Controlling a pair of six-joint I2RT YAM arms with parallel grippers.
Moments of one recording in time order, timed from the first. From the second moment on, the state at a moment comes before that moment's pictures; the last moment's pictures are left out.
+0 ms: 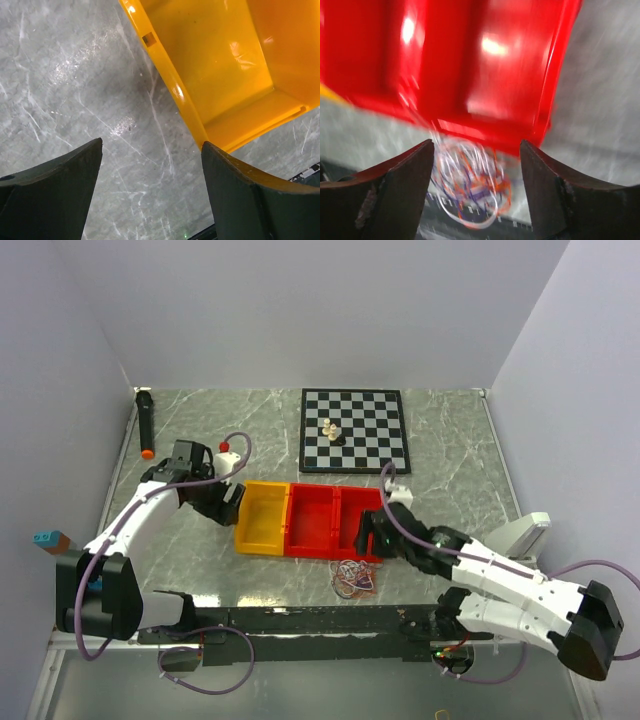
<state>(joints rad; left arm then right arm) -0.14 1.29 0.89 -0.72 0.31 0.34 0.87 0.93 0.65 -0.57 0.28 0.79</state>
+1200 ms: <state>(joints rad) -0.20 1.25 0.84 -0.62 0.29 0.34 1.15 1.41 0.83 -0.27 -0.12 0.72</state>
